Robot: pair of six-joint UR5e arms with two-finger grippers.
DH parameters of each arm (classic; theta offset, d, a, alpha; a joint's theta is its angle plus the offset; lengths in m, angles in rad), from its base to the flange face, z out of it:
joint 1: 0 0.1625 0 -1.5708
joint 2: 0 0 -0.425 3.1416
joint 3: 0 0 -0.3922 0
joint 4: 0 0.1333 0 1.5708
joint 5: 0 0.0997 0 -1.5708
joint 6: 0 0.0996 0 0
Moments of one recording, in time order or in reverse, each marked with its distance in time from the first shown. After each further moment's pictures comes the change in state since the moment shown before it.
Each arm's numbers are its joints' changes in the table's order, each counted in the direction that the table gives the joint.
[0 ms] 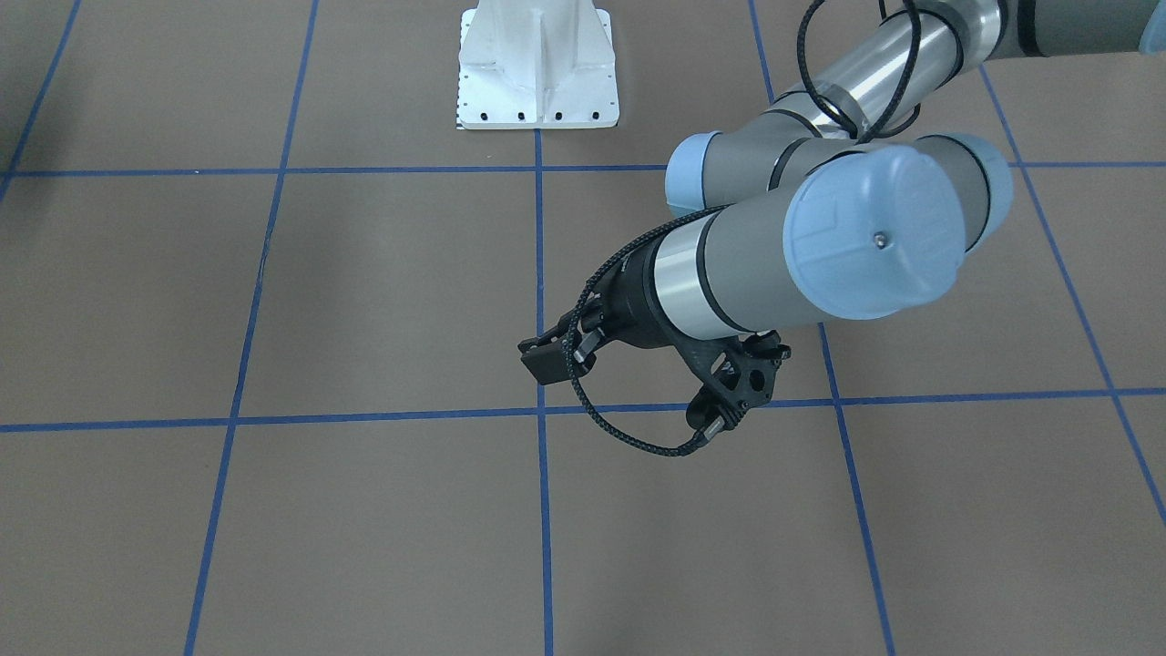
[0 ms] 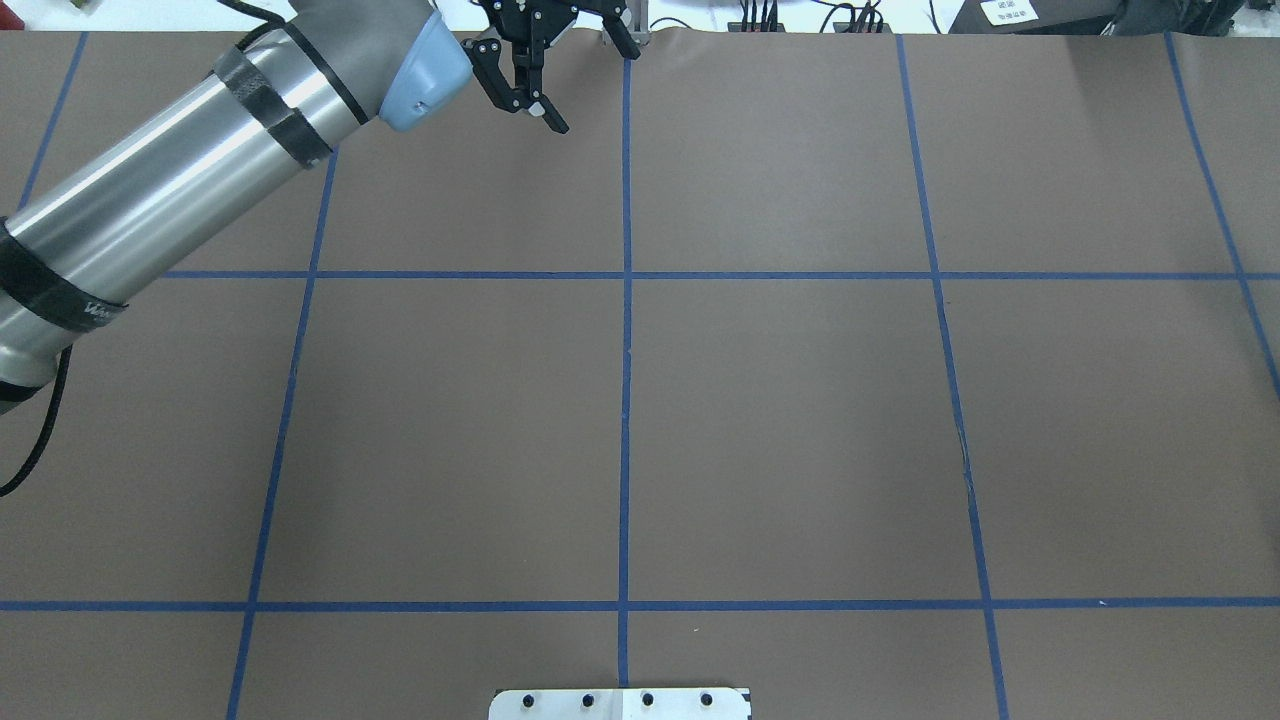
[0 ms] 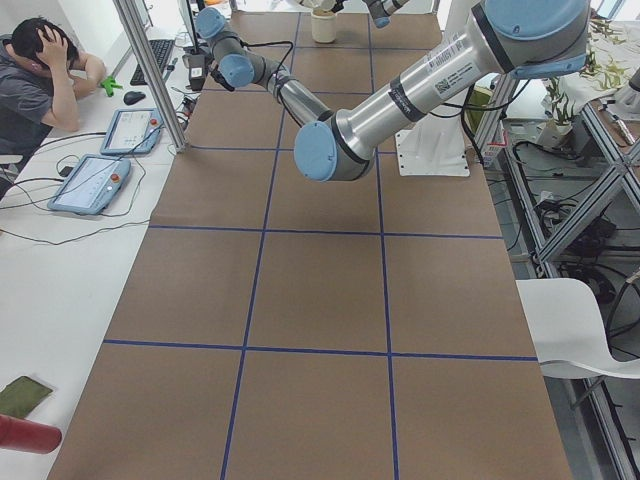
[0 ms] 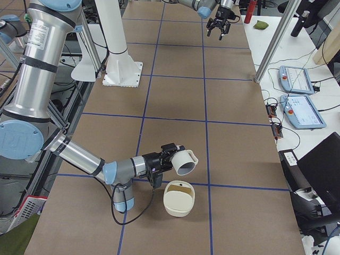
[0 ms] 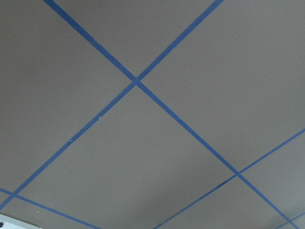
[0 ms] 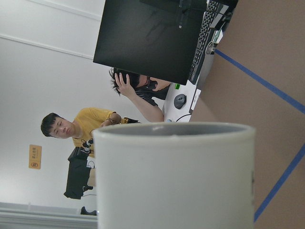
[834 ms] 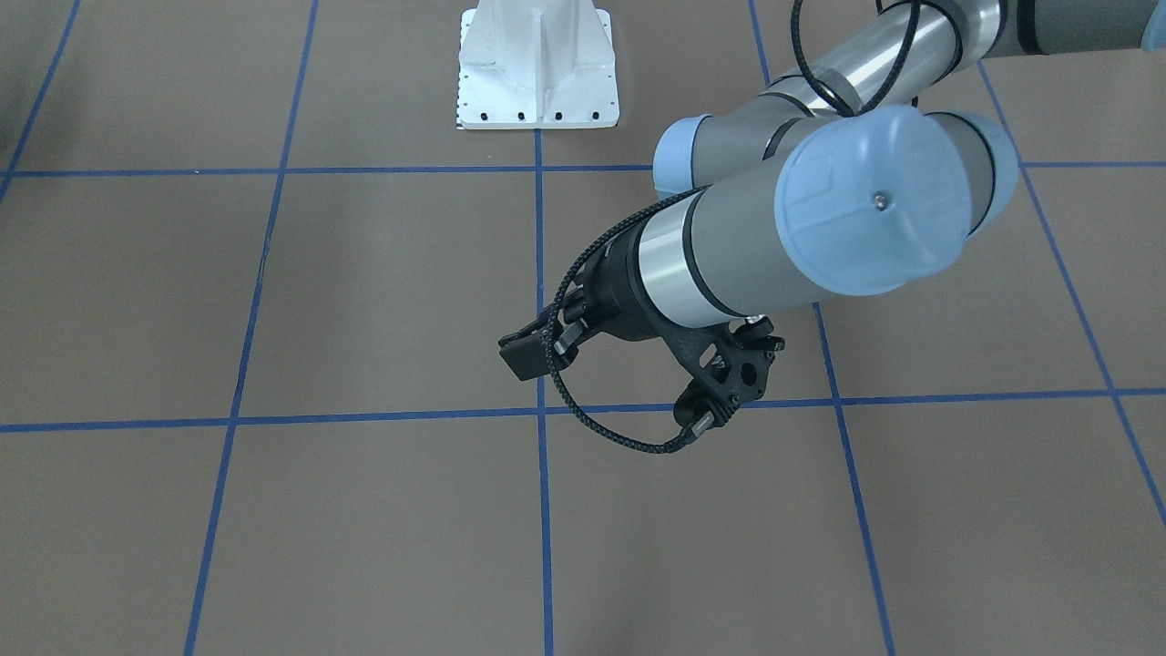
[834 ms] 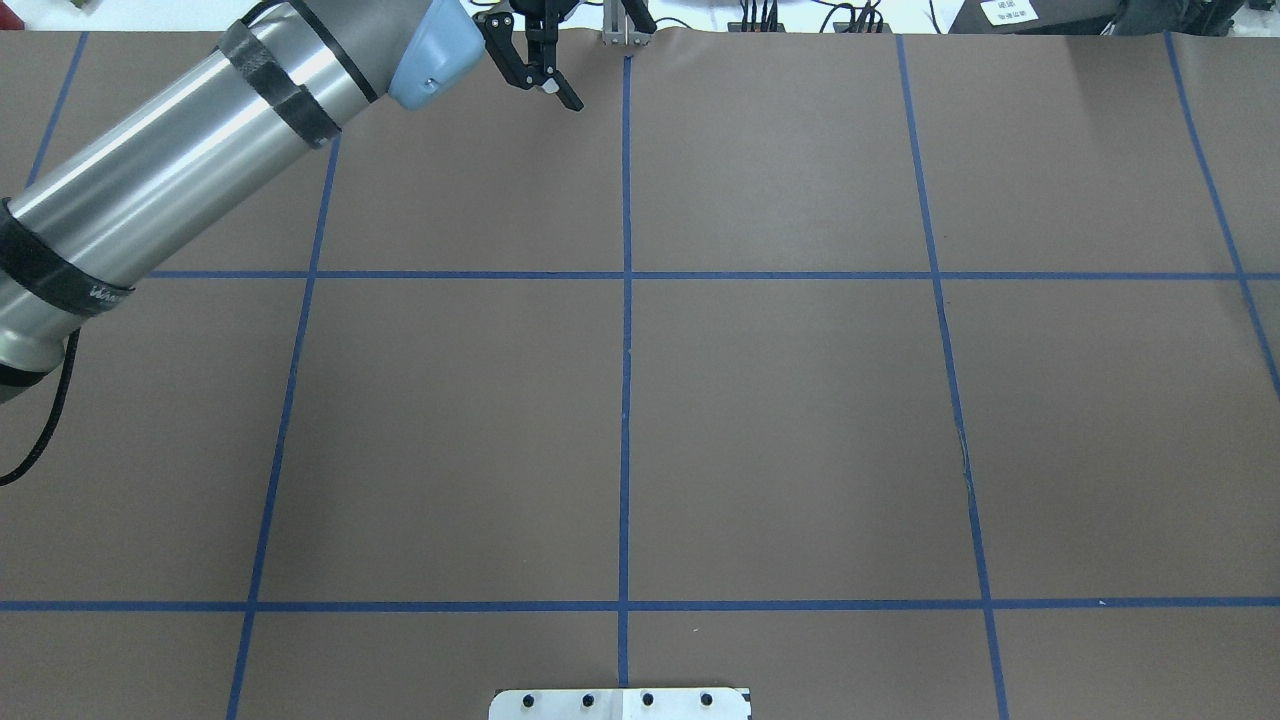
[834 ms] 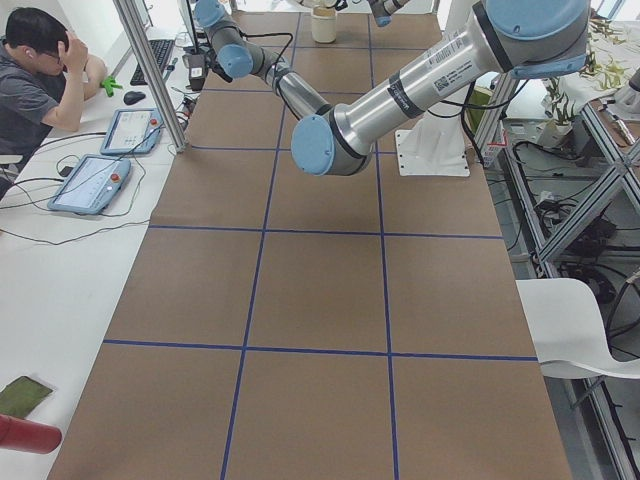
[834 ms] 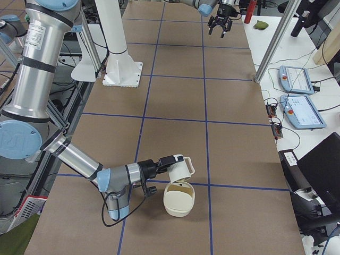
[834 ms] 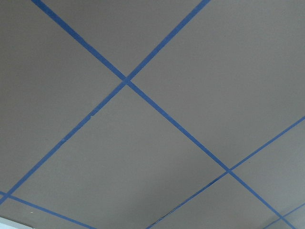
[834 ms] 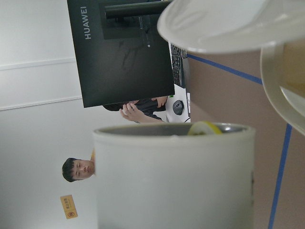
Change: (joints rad) left arm -0.007 0.034 0.001 0.006 0.014 0.000; right arm 0.049 -0.007 -0.072 0.071 -0.008 0.368
